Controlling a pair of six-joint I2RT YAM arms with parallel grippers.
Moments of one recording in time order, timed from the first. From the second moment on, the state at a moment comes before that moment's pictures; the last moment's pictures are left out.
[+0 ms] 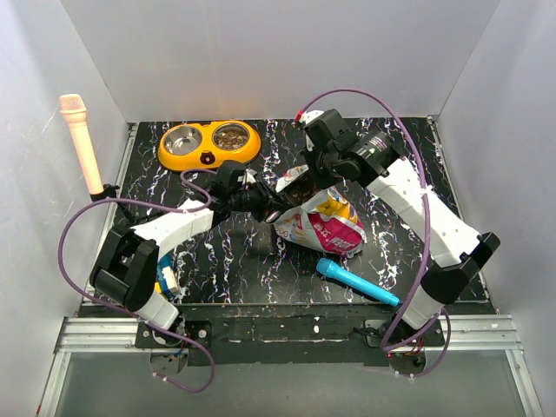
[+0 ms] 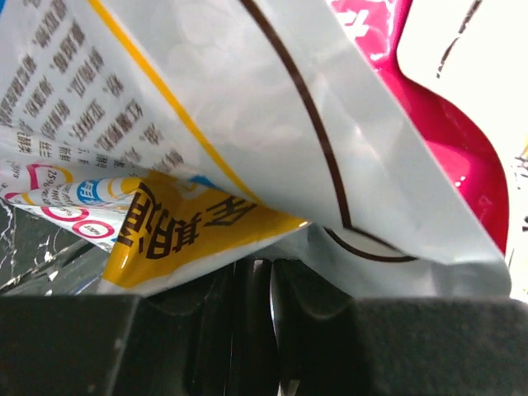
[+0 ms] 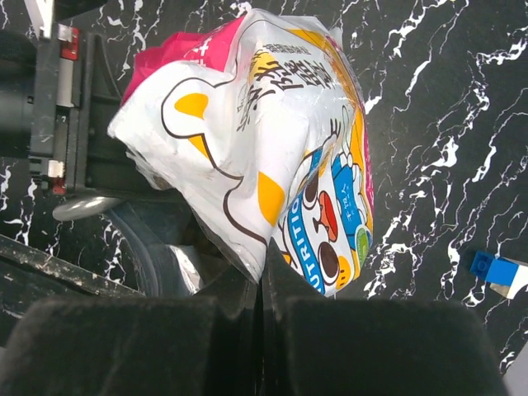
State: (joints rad) left arm -0.52 1.56 0.98 -0.07 0.64 -1.42; right arm 0.81 1.62 1.95 -1.22 0.21 0.21
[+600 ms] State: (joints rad) left arm -0.52 1.42 0.88 0.02 0.65 -1.49; right arm 0.76 1.58 1.91 -1.20 0.21 0.18
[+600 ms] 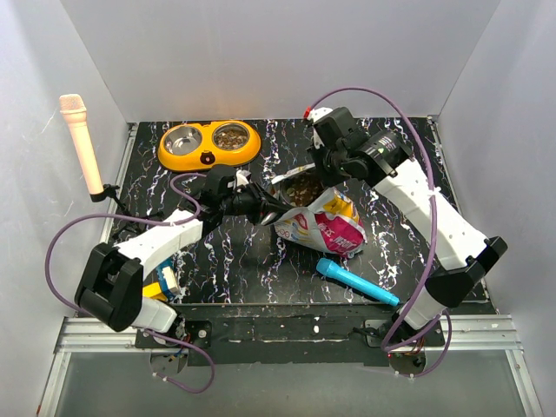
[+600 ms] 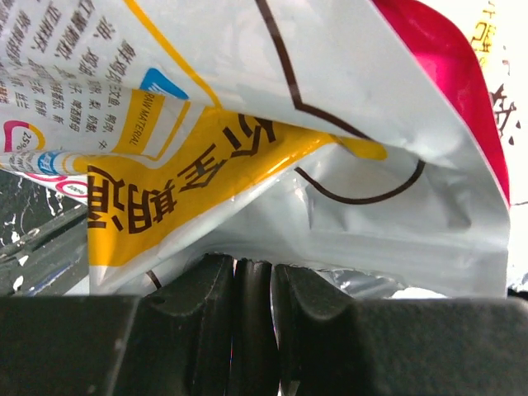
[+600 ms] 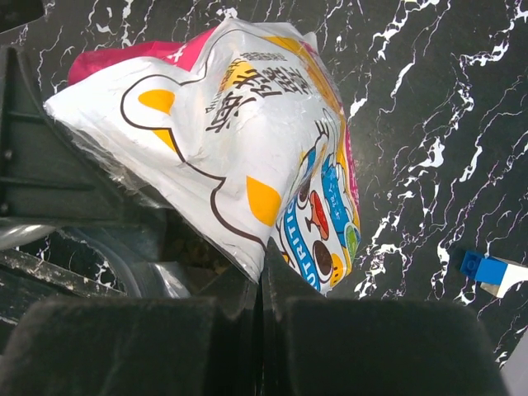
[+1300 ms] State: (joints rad) left arm -0.49 1.31 0.89 -0.02 0.79 -1.54; right arm 0.71 1.56 1.90 -1.19 0.19 0.17
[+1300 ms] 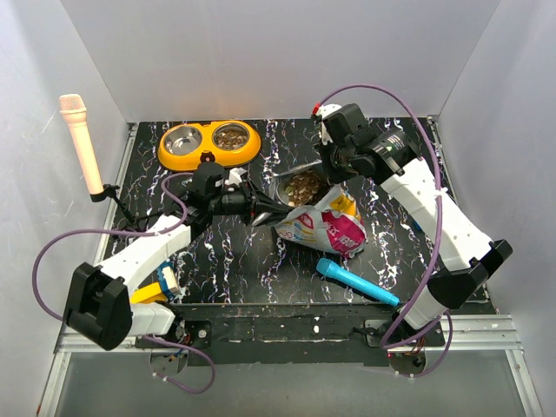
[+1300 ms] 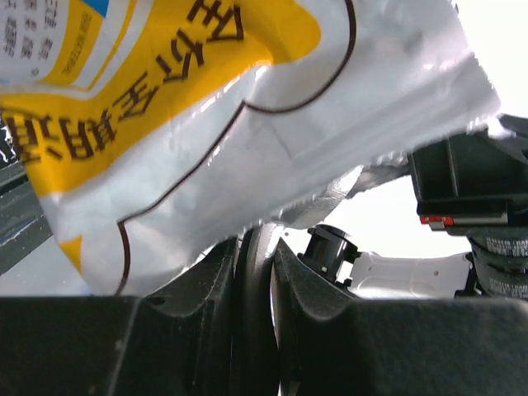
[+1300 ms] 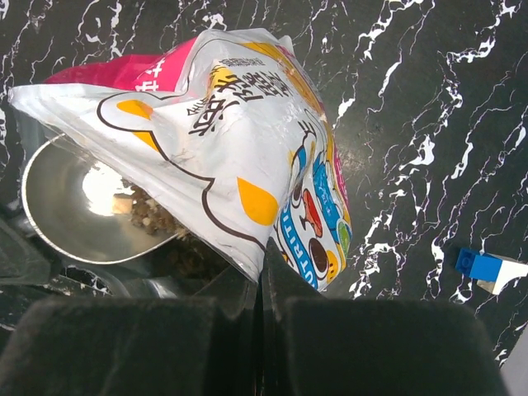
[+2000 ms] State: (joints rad) left arm -0.49 1.26 0.74 0.16 0.77 -1.62; right arm 0.69 1.56 1.90 -1.19 0.18 0.16
